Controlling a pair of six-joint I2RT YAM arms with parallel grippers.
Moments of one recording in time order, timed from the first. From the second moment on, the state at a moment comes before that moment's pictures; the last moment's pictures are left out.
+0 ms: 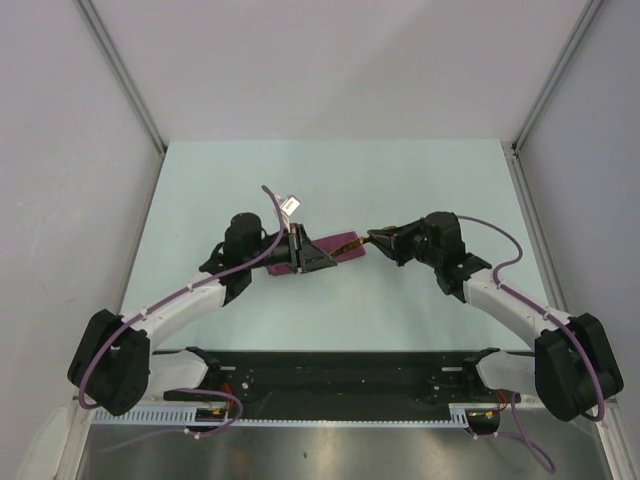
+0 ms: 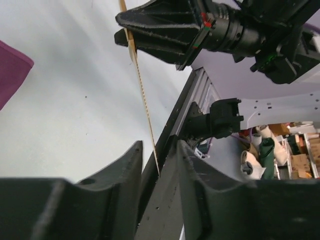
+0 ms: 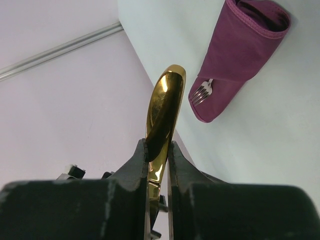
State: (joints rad) left arm -0.54 1.21 0.64 0.31 0.72 -0.71; right arm 0.44 1.21 0.65 0.10 -0.23 1.62
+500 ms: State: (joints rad) left arm -0.31 1.04 0.57 0.09 0.72 -0.65; right arm 0.46 1.41 0.82 0.09 -0.37 1.24
